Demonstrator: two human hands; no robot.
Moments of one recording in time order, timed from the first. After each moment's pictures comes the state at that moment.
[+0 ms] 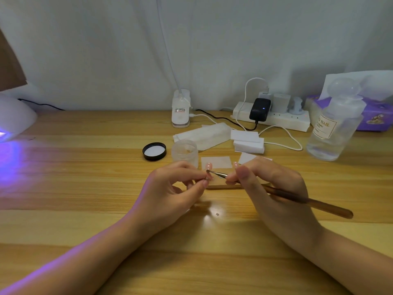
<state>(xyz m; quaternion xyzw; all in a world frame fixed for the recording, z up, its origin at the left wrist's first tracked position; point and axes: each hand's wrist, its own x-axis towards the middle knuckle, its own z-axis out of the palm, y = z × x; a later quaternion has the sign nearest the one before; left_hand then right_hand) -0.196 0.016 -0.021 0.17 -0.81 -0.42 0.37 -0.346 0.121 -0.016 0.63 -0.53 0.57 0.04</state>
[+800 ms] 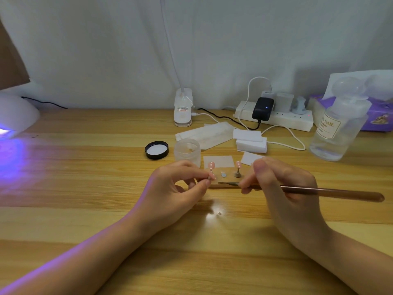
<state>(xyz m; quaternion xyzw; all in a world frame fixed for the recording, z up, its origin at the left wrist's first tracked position) -0.195 0.013 -0.025 0.17 -0.81 -0.43 0.36 -0.348 0.124 -0.020 0.58 -0.53 0.62 -0.01</state>
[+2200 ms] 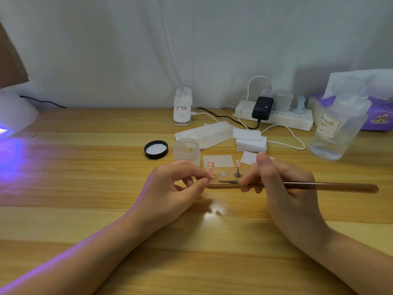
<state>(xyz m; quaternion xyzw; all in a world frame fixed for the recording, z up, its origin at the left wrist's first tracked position) -0.196 0.012 -0.023 0.18 -0.82 -0.41 0.36 -0.346 0.124 -0.021 0.54 -0.53 0.65 -0.06</state>
